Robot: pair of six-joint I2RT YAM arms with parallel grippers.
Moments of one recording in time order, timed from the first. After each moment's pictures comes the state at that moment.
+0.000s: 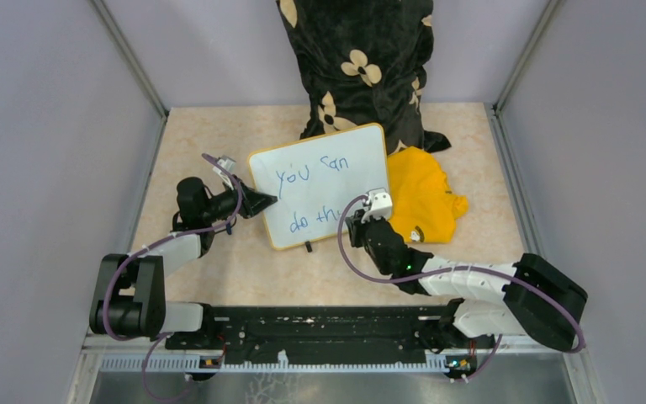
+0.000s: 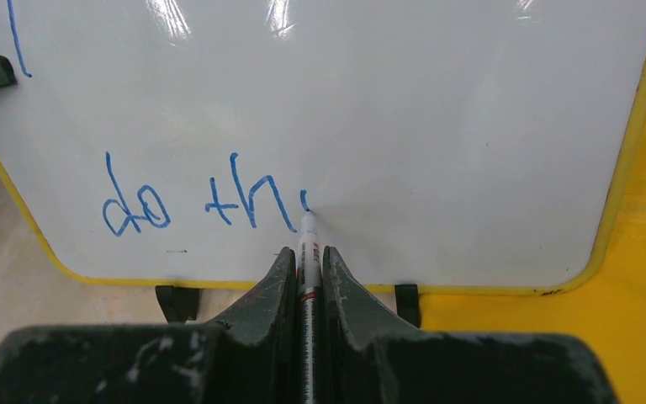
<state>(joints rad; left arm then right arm) -0.07 1.34 0.46 0.70 0.85 -0.41 0.97 1.21 0.42 0.51 0.55 0.36</state>
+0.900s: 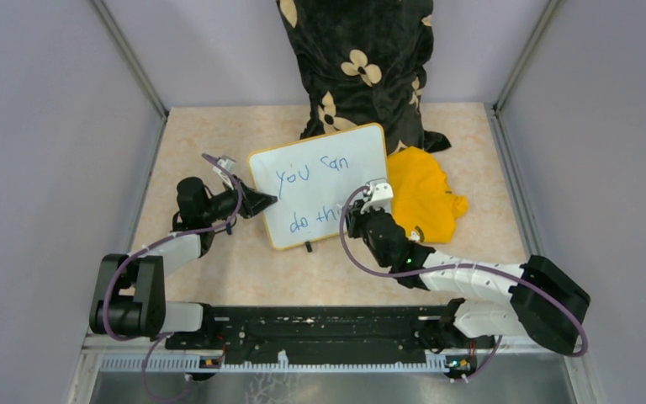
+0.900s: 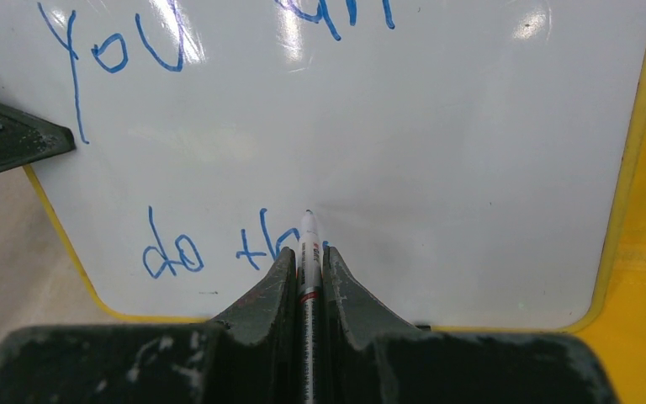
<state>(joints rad) -0.07 1.34 0.46 0.70 0.85 -0.41 0.96 1.18 0.49 0.48 0.54 0.35</state>
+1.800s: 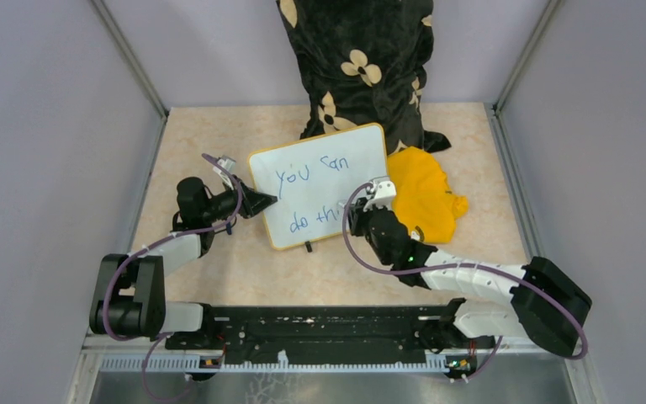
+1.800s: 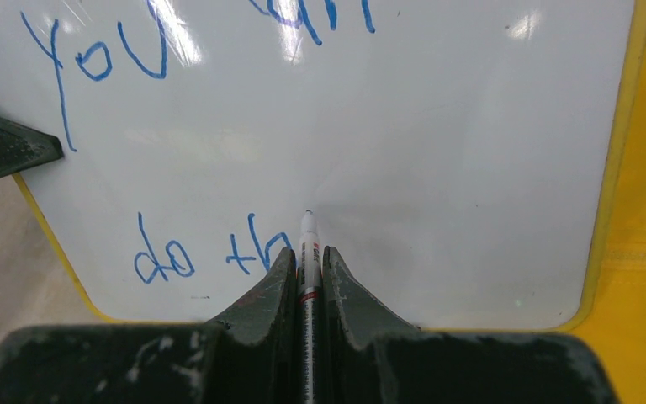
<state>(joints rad) -0.08 1.34 0.46 0.69 0.85 -0.41 0.92 1.19 0.49 0.48 0.51 0.36</state>
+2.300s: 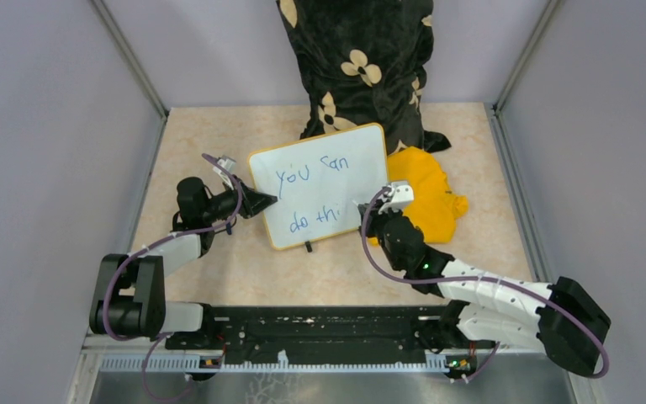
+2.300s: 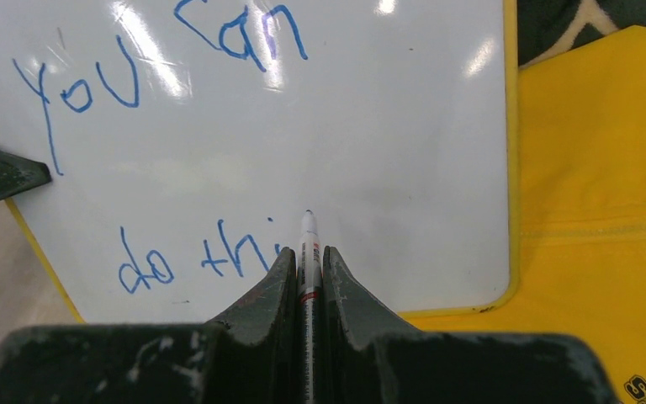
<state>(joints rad) -0.08 1.34 0.46 0.69 0.85 -0.41 0.92 1.00 0.44 0.40 0.58 0.36</state>
